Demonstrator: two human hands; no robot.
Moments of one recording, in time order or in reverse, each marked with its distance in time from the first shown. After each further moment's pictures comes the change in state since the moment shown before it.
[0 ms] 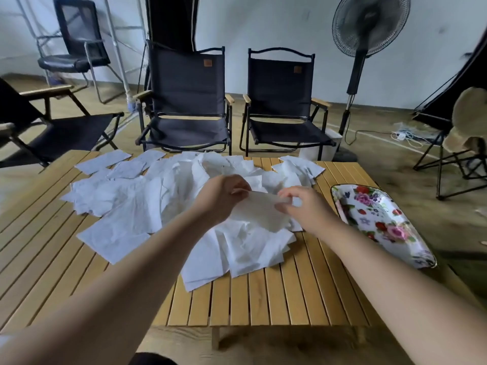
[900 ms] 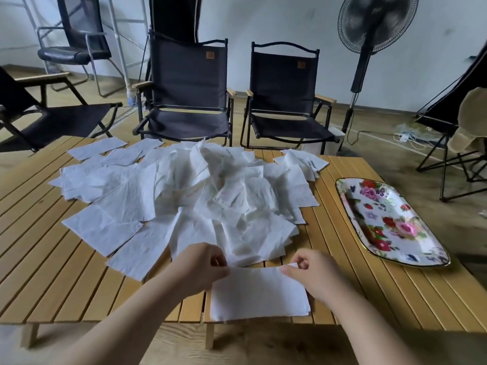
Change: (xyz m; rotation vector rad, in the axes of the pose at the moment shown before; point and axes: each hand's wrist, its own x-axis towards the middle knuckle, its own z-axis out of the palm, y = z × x) left_hand -0.109 -0.062 0.053 0.136 -0.378 -0.283; right_hand -0.097 0.065 0.061 -0.210 -0.115 0.370
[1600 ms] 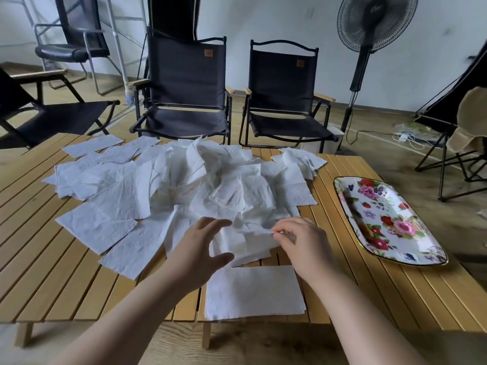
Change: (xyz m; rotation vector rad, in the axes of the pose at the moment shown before) left_hand -0.003 0.013 -0.004 -0.074 0.237 0.164; right_hand 0.026 -0.021 -0.006 0.009 0.330 -0.422
